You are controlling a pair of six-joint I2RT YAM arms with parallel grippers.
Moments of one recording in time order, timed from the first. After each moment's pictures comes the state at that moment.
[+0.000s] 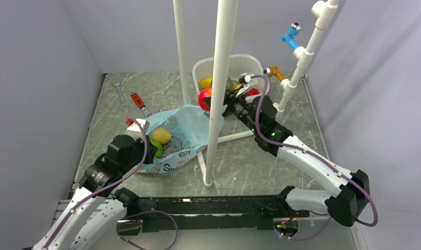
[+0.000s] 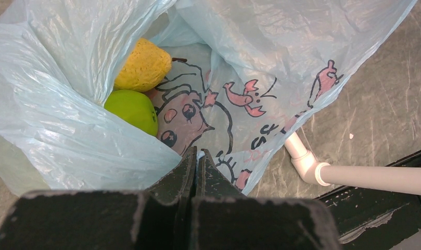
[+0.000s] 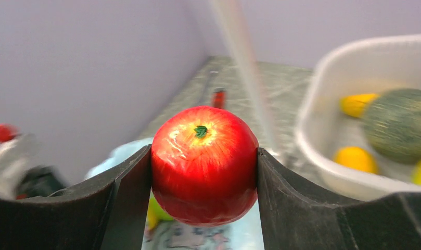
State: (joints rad) left arm -0.52 0.52 0.70 -0.69 -0.06 -0.33; right arm 0.75 1.17 1.00 0.26 -0.03 0.42
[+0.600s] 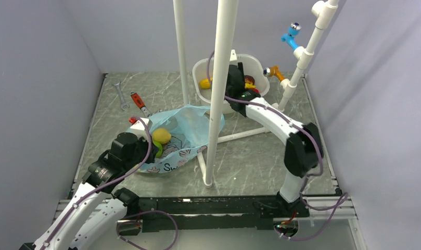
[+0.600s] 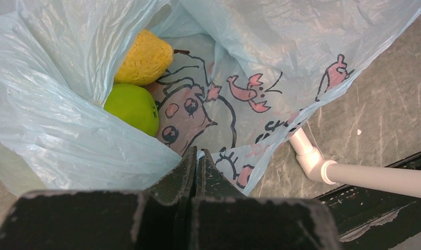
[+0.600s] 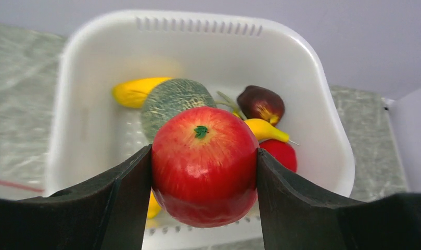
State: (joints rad) left arm -0.52 0.57 0.70 -0.69 -0.06 -0.33; right arm 0.60 1.70 1.45 -0.02 0.52 0.02
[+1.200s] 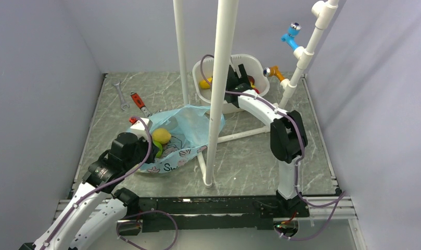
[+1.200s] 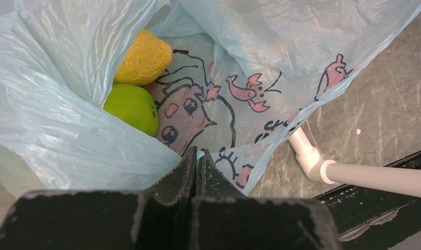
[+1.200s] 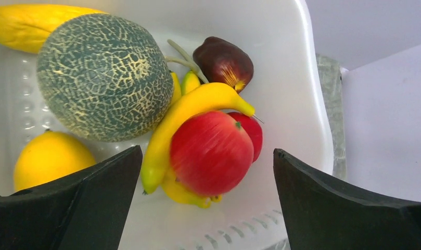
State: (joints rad) left arm -0.52 0.58 0.70 -0.69 -0.06 -0.33; right arm 0.54 2.02 1.67 -0.23 0.67 -0.15
